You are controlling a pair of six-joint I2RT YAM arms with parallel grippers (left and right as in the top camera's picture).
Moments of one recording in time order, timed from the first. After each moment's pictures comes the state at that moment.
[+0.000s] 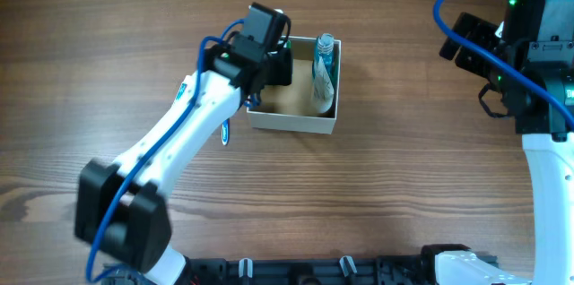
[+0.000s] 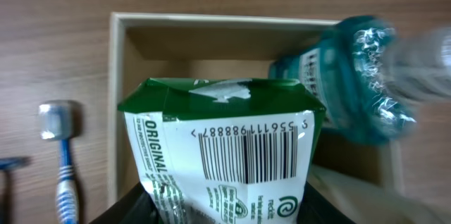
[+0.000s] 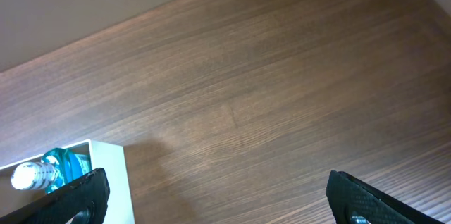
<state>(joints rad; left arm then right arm) -0.50 1.77 1.42 -0.64 -0.03 -0.39 0.03 1.34 1.63 -1.11 0.24 0.37</state>
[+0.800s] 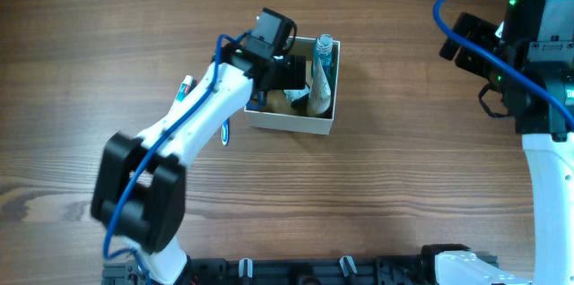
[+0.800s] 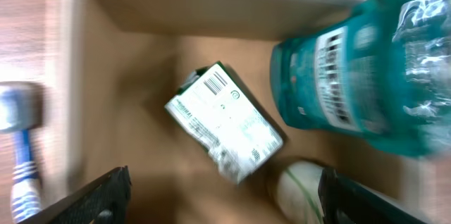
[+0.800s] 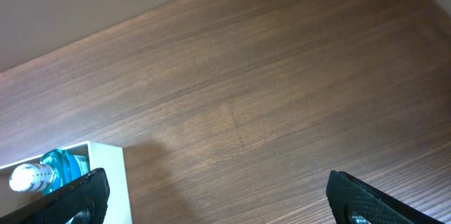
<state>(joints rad) -0.49 1.84 1.42 -0.64 0.02 -0.42 0.03 1.34 1.63 -1.11 0.24 0.37</state>
